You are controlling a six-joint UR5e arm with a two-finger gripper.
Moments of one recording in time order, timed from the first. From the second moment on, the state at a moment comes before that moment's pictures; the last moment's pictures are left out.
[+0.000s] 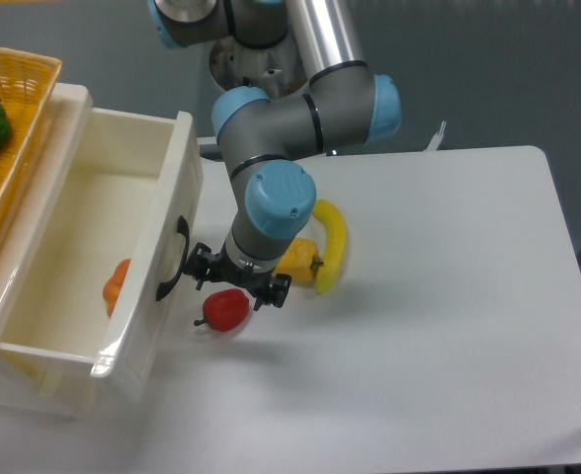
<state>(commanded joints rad) 2.31 -1.93 -1.60 -1.26 1.27 0.55</state>
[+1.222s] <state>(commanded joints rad) 2.23 -1.92 -1.59 -1.26 1.28 0.50</state>
